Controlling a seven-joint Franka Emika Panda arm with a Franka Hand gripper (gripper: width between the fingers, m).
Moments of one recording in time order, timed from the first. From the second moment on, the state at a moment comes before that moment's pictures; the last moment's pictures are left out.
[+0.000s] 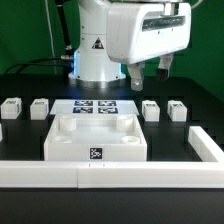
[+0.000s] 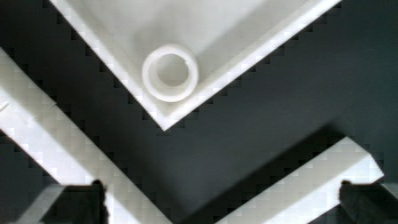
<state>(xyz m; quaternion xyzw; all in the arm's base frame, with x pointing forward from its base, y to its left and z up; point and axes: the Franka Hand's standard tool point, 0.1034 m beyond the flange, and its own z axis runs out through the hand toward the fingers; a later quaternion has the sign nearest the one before) 0.565 0.056 0.121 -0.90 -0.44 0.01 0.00</state>
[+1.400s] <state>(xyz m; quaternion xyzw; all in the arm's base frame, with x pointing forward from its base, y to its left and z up) 0.518 0.030 0.108 -0.84 -0.54 0.02 0.00</state>
